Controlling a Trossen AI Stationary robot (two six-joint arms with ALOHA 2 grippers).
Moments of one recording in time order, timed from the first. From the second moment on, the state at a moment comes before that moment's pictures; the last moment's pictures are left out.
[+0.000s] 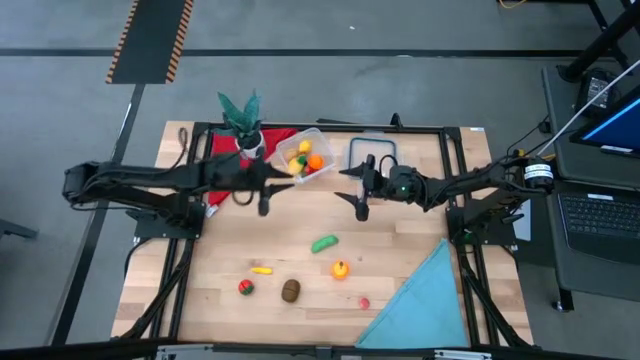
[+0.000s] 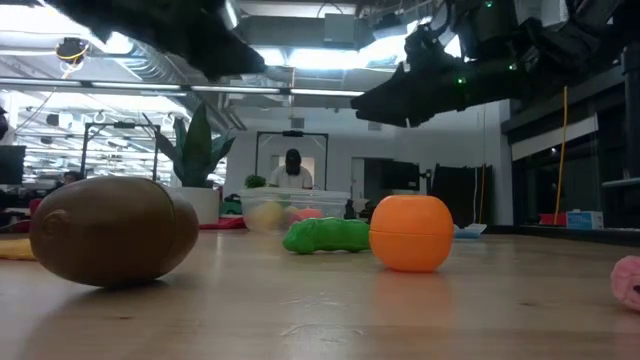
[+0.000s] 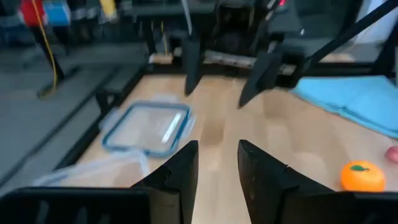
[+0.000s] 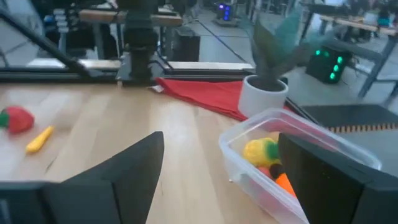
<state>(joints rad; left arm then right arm) 0.17 1.00 0.59 0.14 -0.01 0.07 -0.13 1.48 0.53 0.81 0.07 -0.08</state>
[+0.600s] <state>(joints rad) -0.17 0.82 0.44 0.14 -0.18 0.08 -0.04 1.48 0.53 0.86 0.08 -0.16</state>
